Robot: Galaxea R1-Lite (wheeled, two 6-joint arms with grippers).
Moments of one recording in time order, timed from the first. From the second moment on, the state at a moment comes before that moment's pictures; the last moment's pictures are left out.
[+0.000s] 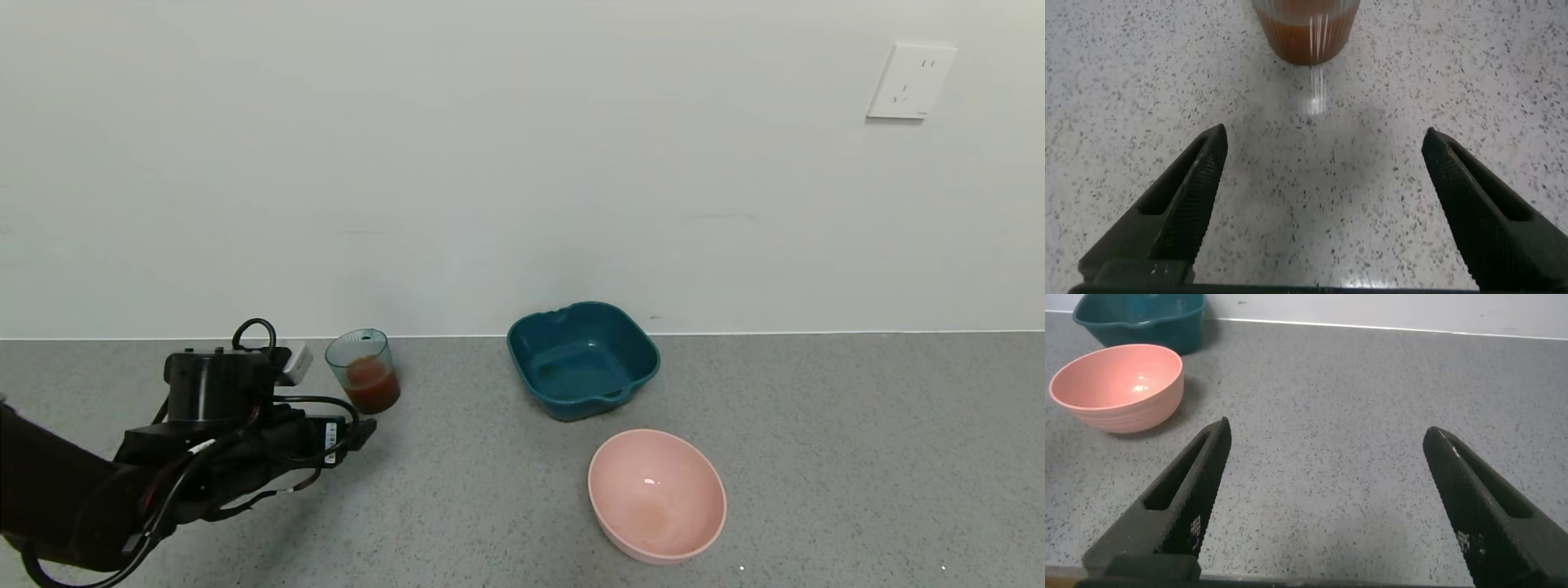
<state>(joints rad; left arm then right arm) -0.10 1.86 -0.56 -0.71 0.09 -0.03 0.00 0.00 0.00 0.01 0.01 -0.01</state>
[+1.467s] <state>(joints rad) -0.08 2.29 -0.65 -1.33 0.09 -0.09 0.00 0.00 0.00 0.01 0.01 -0.01</state>
